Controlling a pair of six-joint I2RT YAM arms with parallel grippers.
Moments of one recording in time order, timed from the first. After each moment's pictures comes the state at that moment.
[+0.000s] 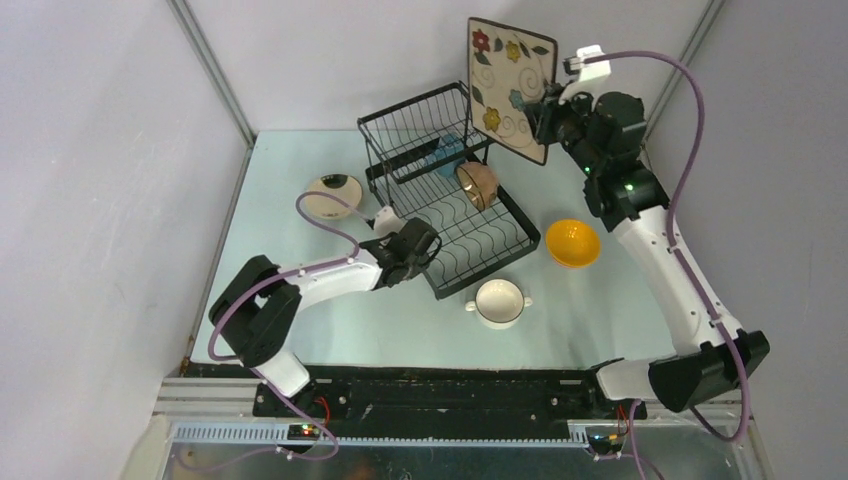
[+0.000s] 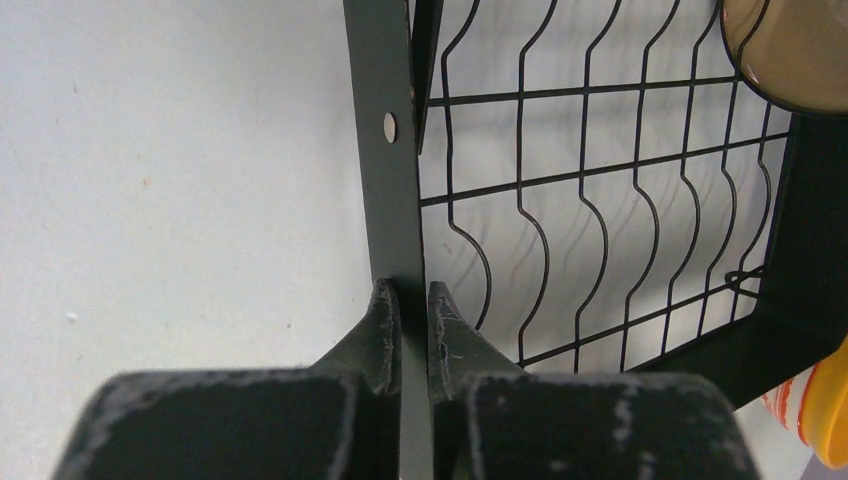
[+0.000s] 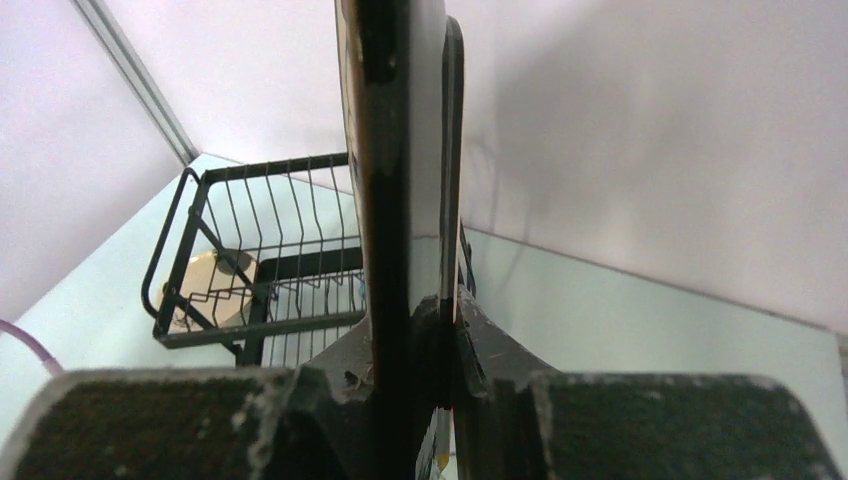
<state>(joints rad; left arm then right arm) -0.78 1.63 0.96 -0.28 -0.42 -1.24 0.32 1.33 1.50 -0.17 -0.08 0.10</state>
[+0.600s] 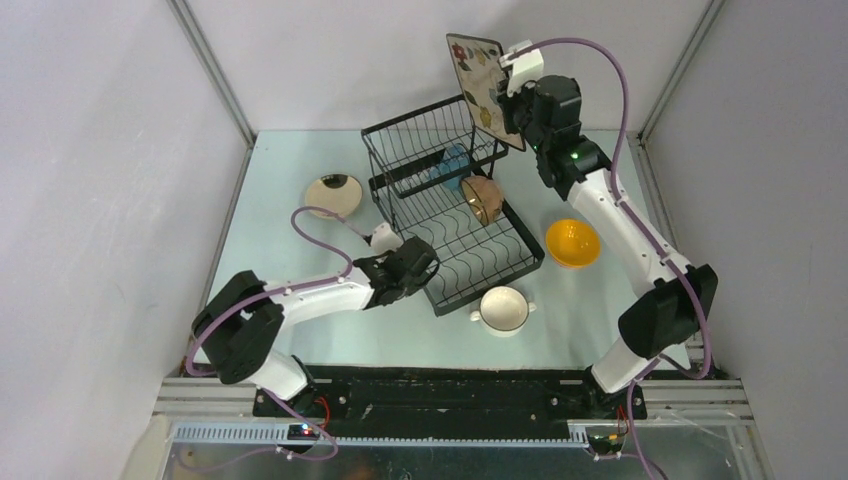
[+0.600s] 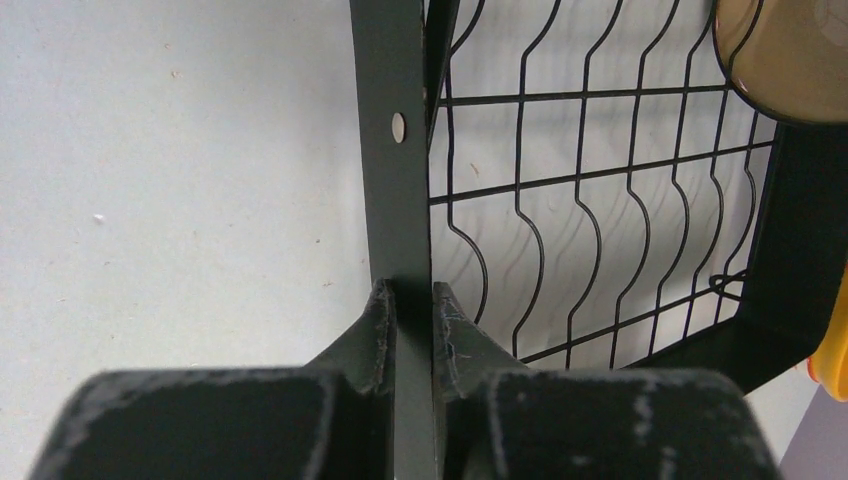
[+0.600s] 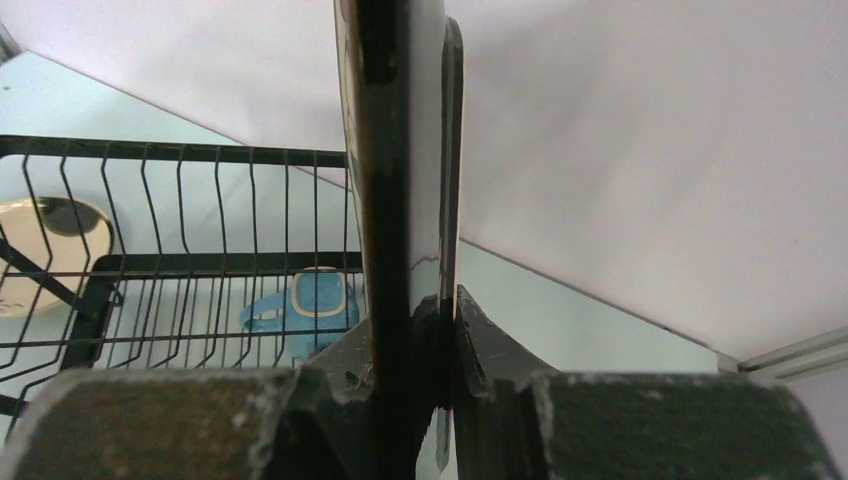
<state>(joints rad) -0.87 1.51 0.83 -0.28 -0.43 -1.32 0.43 1.61 1.67 -0.15 0.10 -0.18</state>
